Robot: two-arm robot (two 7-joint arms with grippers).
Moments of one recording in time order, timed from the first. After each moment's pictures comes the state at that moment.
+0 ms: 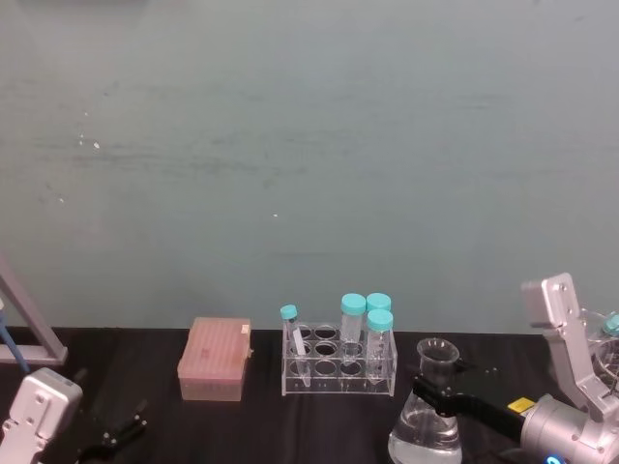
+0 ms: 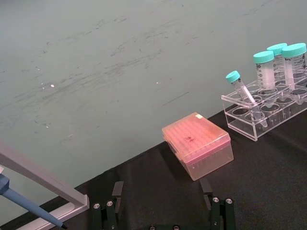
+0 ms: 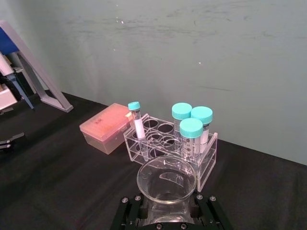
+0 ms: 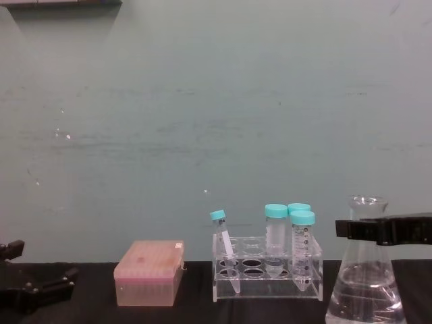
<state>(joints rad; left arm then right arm) -0.20 0.60 0.45 -1.41 -0.25 -0.12 0.03 0.32 0.46 -0.33 -1.50 0.52 0.34 0.31</state>
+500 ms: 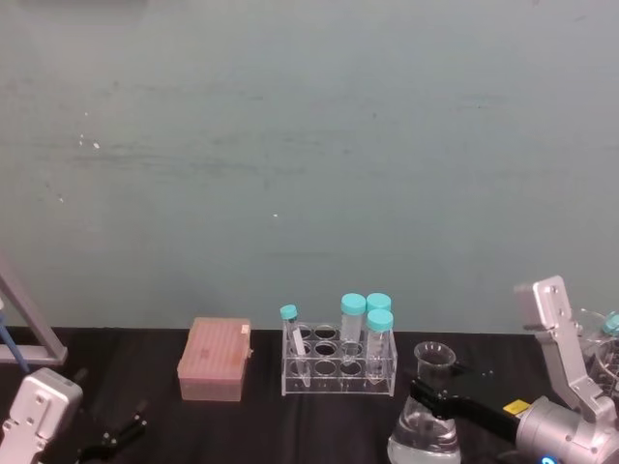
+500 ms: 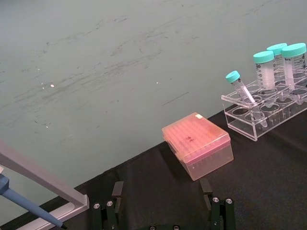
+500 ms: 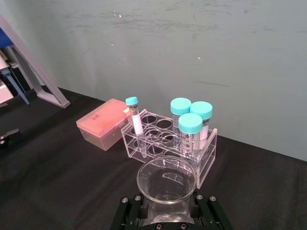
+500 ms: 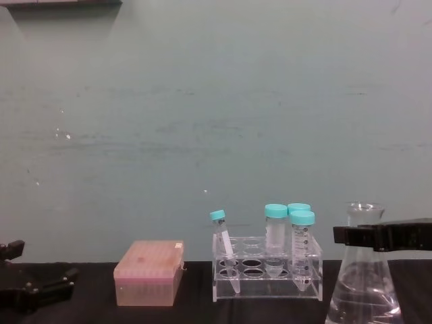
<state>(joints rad) -0.20 0.60 0.45 -1.41 -0.25 -0.12 0.03 0.34 0.46 -0.35 -1.48 0.51 0.35 0.31</state>
